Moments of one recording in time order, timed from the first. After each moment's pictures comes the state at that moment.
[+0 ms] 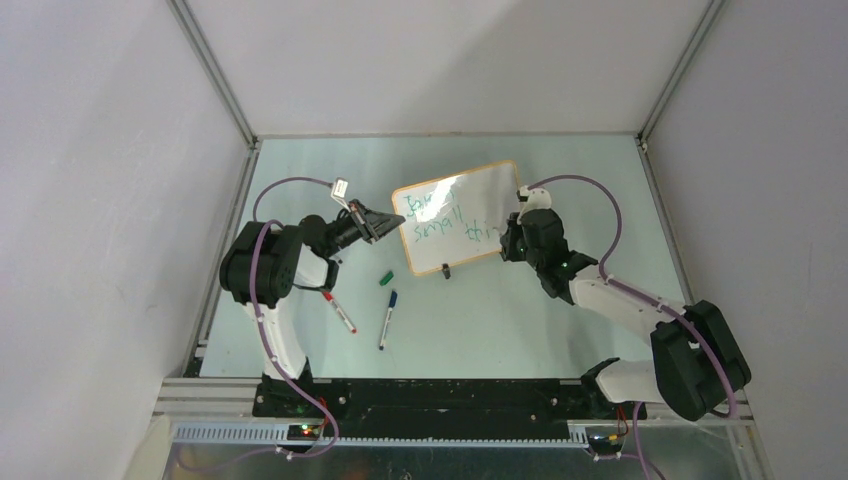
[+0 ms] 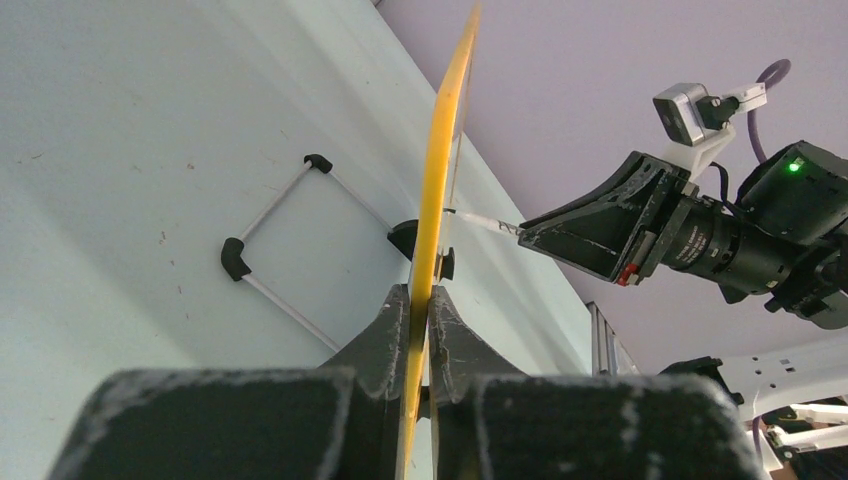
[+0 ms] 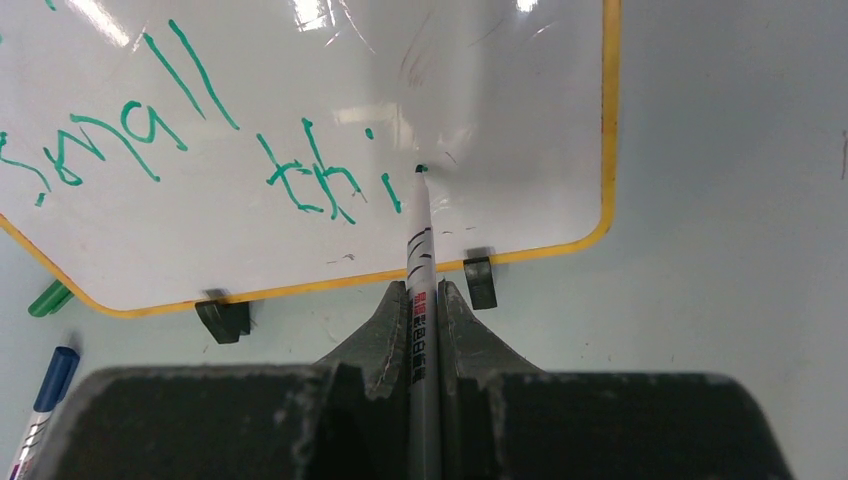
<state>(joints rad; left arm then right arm) -0.14 1.95 0.60 1.49 0.82 -0.94 0.52 1.30 0.69 0.08 0.19 0.33</state>
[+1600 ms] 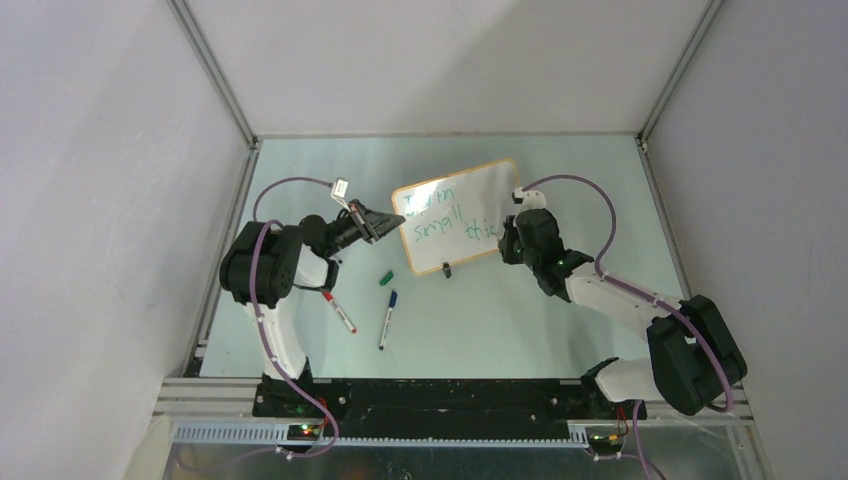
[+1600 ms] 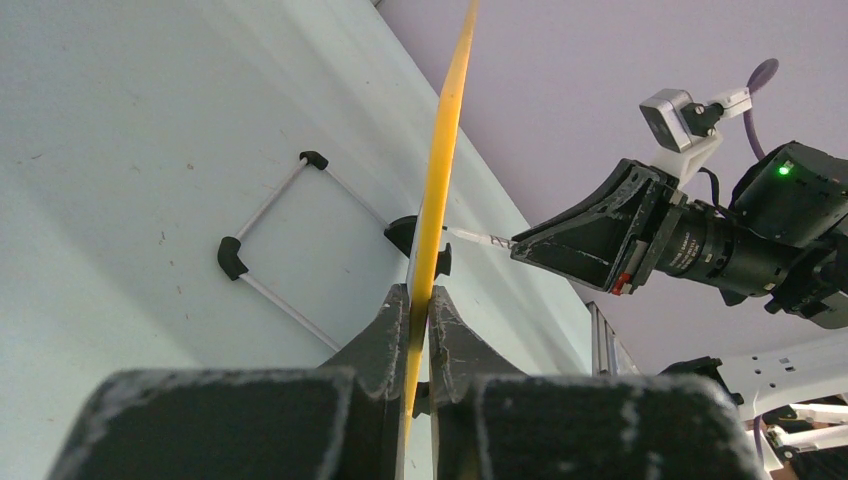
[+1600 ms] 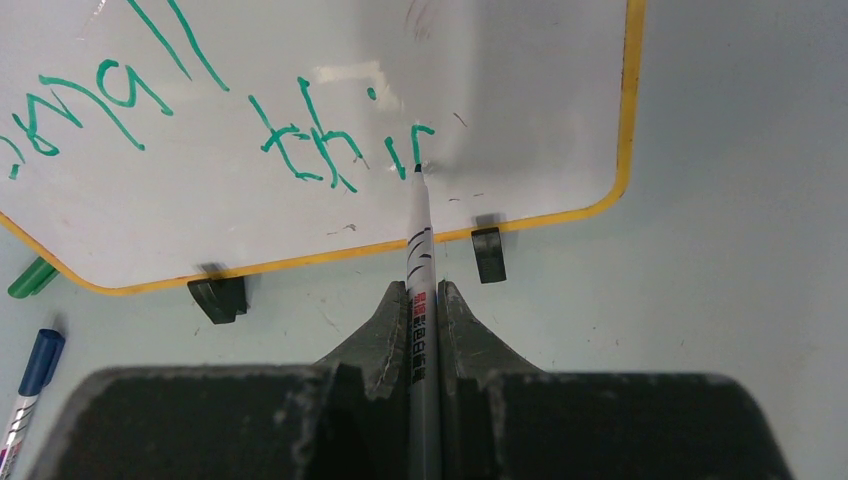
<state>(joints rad) -0.14 1.95 0.60 1.49 0.82 -0.94 0.53 1.33 0.72 0.03 0.19 0.34</state>
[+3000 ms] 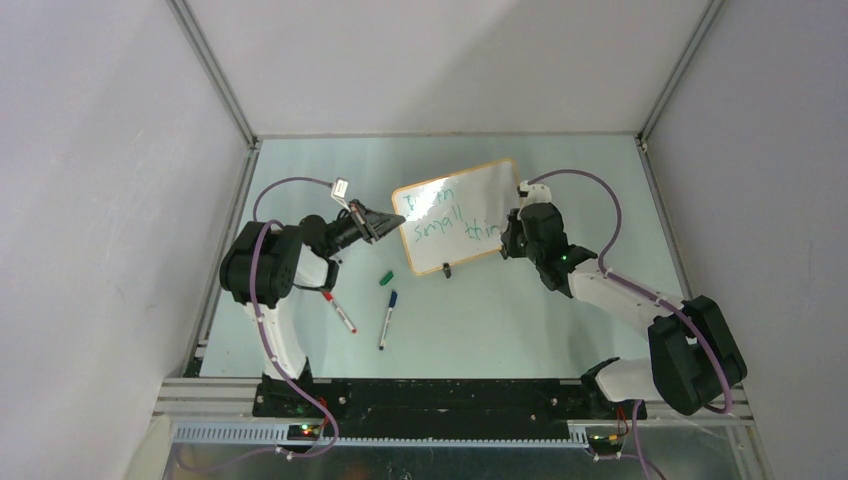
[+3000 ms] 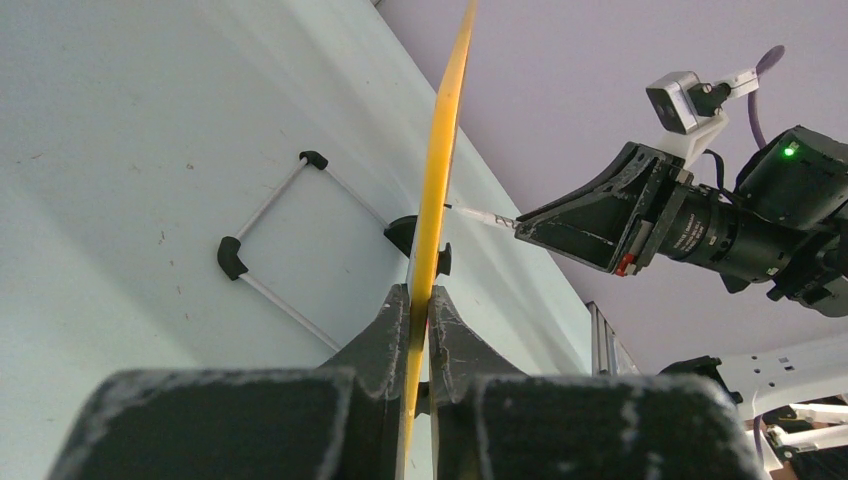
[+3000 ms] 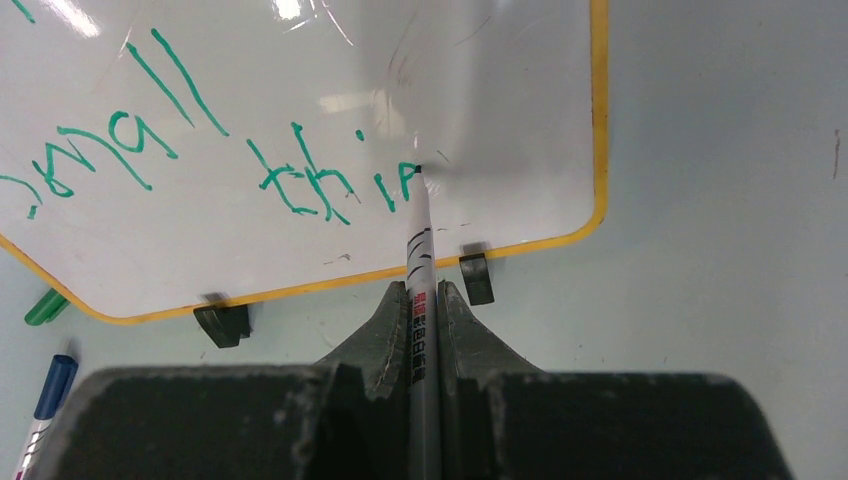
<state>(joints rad) -0.14 1.95 0.60 1.49 0.82 -0.94 0.50 1.33 0.74 0.03 0.18 0.34</state>
